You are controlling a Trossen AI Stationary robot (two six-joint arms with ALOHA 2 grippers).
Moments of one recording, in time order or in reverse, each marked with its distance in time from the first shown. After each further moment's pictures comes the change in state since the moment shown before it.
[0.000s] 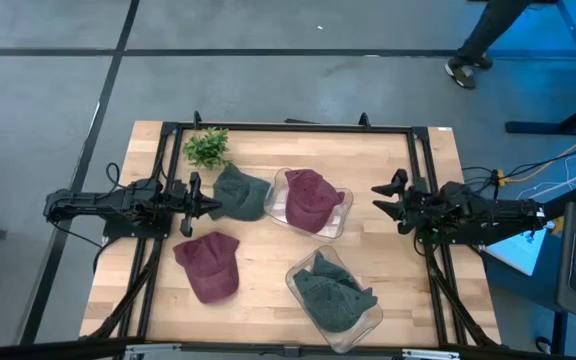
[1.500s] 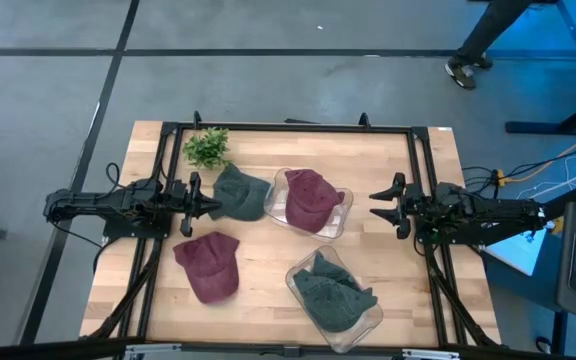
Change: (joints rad) left arm 0.000 0.000 0.000 0.002 0.000 -0.001; right arm -0.001 0.001 0.045 -0.273 -0.042 -0.079
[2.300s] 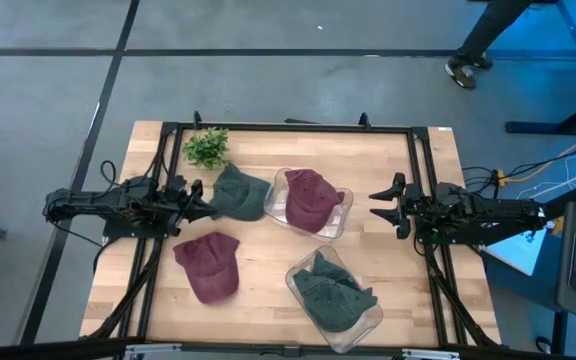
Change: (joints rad) left arm -0.002 0.008 0.050 0.018 0.157 -0.393; right arm 0.000 0.000 0.000 0.000 0.000 0.000
